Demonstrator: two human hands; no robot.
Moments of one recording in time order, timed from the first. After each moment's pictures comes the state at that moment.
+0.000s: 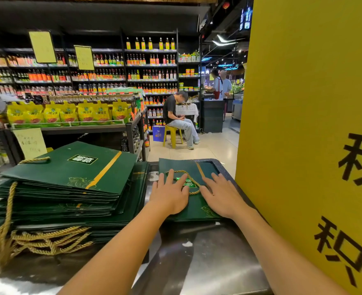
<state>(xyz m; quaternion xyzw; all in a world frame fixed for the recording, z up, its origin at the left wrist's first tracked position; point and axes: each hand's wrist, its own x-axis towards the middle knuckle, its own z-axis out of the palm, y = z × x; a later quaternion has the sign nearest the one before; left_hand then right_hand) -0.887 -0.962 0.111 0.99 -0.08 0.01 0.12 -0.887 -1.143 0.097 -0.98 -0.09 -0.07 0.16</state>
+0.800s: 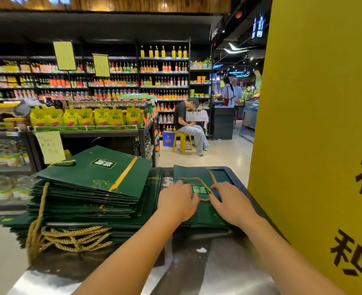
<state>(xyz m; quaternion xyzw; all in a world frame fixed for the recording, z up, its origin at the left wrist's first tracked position) -0.926 -0.952 0.138 0.99 -0.06 0.13 0.06 -0.906 -1.124 0.118 -0.97 -0.12 -0.14 0.17</state>
